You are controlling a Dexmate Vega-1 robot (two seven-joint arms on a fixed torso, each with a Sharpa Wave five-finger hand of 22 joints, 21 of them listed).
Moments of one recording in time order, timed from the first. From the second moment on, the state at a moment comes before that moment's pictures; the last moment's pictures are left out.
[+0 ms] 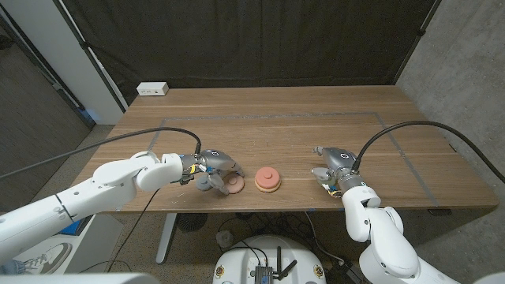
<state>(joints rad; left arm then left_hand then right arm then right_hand) 1.02 1.14 0.49 -2.04 0.62 -0.18 -0.28 1.01 -0.02 0.30 -0.17 0.31 0.57 0.02 0.27 0.21 0.58 -0.04 0.29 0.36 1.06 -0.18 1.43 0.43 0.75 -0.08 1.55 0.20 -1.34 -0.77 -0.64 -2.41 -1.11 -0.95 0.15 0.92 0.00 0.43 -0.16 0.30 0.42 -0.11 0.26 0.31 0.48 -0.11 0.21 0.60 1.00 -0.16 1.27 1.19 0.84 -0.10 1.50 0.18</state>
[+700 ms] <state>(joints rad) 1.03 1.15 0.46 -2.05 0.59 -0.16 -0.26 1.02 -0.03 0.31 -0.17 0.31 0.60 0.03 0.28 0.21 0.61 -0.04 0.30 0.36 1.07 -0.19 1.44 0.43 0.77 -0.08 1.55 0.20 -1.34 -0.77 -0.65 -2.41 -1.12 -0.97 0.16 0.92 0.00 0.43 -0.16 0.30 0.43 -0.10 0.26 0.31 0.48 -0.11 0.21 0.60 1.00 -0.16 1.27 1.19 0.84 -0.10 1.50 0.18</state>
